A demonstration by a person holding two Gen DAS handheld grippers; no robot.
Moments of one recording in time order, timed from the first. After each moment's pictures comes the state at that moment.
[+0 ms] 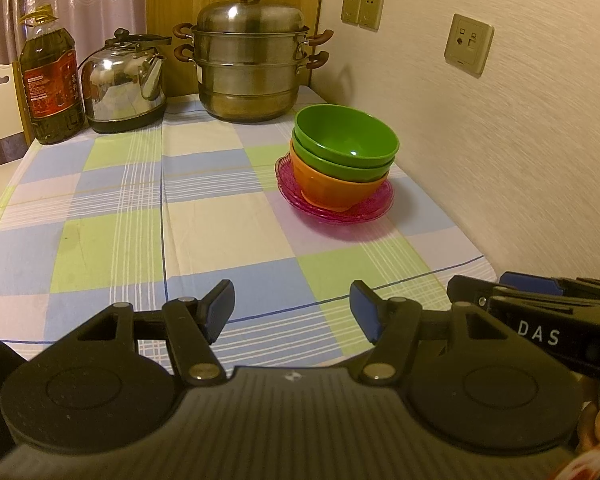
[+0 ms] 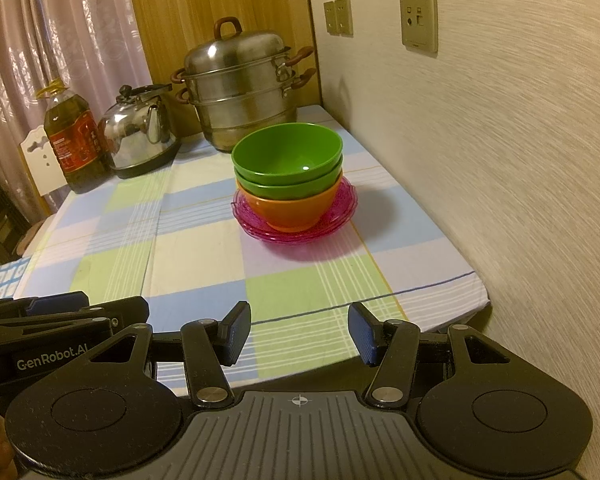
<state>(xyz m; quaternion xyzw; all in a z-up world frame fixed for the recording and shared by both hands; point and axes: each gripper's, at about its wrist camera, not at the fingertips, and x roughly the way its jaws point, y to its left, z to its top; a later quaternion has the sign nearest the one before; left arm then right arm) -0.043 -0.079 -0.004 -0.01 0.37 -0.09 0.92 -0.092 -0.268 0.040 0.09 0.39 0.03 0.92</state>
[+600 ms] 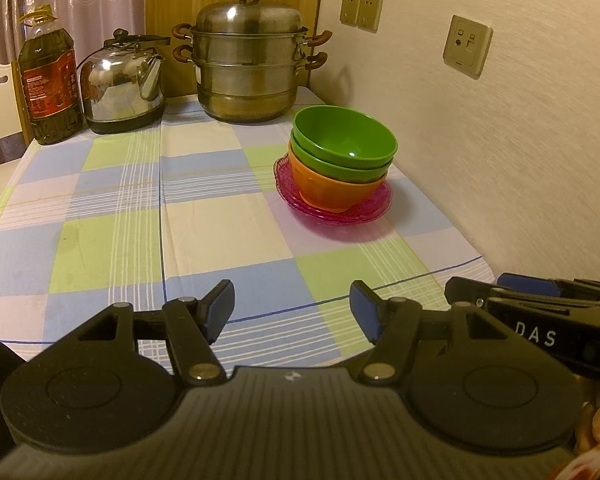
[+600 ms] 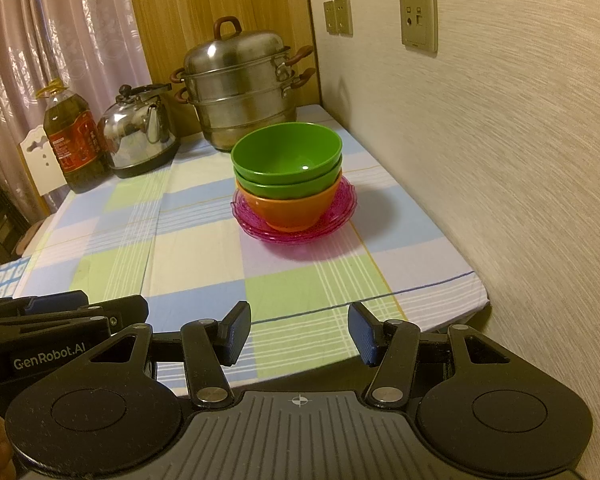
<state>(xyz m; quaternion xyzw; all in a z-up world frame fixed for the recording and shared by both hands) -0.043 -0.080 -0.004 -0.01 0.37 -0.09 0.92 -0.092 -0.268 0.040 0.09 0.39 0.03 0.92</state>
